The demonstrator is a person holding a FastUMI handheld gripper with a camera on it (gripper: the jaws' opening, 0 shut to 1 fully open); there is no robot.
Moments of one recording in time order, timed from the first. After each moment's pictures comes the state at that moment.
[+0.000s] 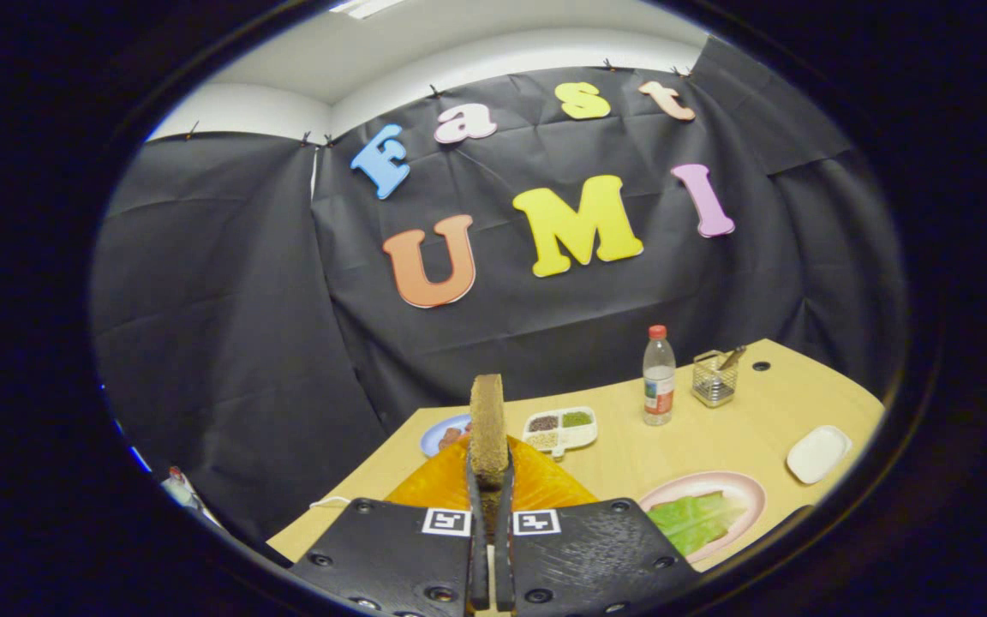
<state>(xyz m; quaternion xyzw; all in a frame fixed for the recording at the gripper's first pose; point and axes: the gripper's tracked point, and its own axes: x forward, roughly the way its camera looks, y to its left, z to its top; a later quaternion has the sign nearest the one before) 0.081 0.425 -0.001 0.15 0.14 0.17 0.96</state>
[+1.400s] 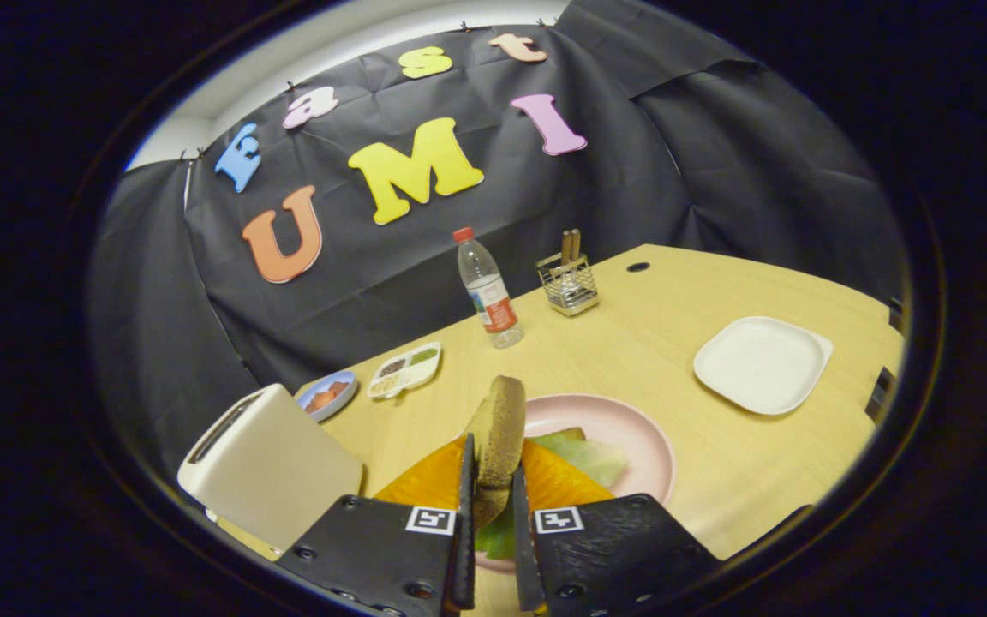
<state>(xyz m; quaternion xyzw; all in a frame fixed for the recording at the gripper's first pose) 0.109 0.272 -0.195 0.22 0.25 0.04 0.94</state>
